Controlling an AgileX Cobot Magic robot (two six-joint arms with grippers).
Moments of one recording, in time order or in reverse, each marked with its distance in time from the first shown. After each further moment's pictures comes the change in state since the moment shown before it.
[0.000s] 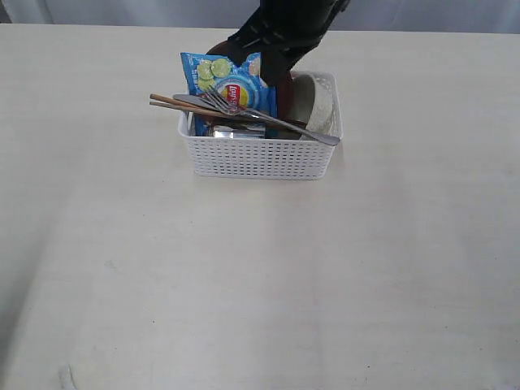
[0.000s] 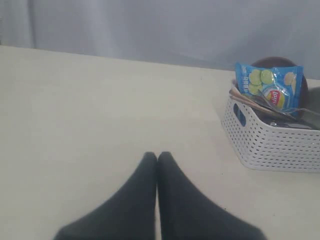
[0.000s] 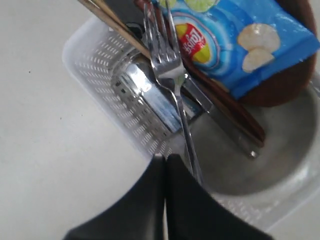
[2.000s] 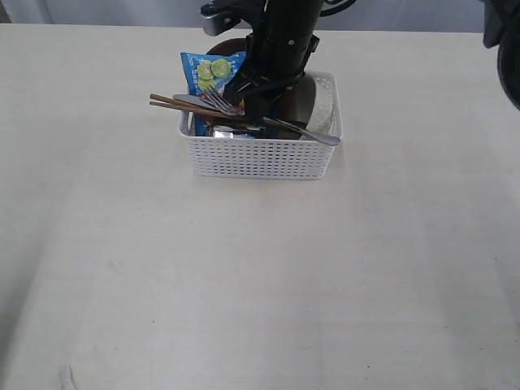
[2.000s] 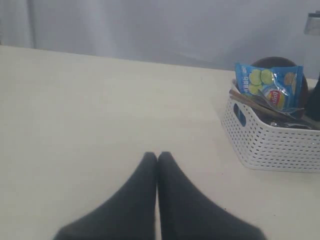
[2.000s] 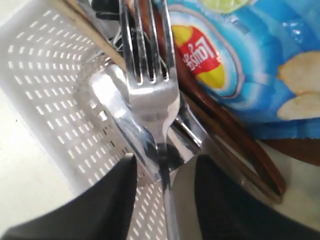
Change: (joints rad) left arm 0.000 0.000 0.000 0.000 0.000 0.000; right arm -0.011 0.234 -0.119 0.025 0.012 -0.136
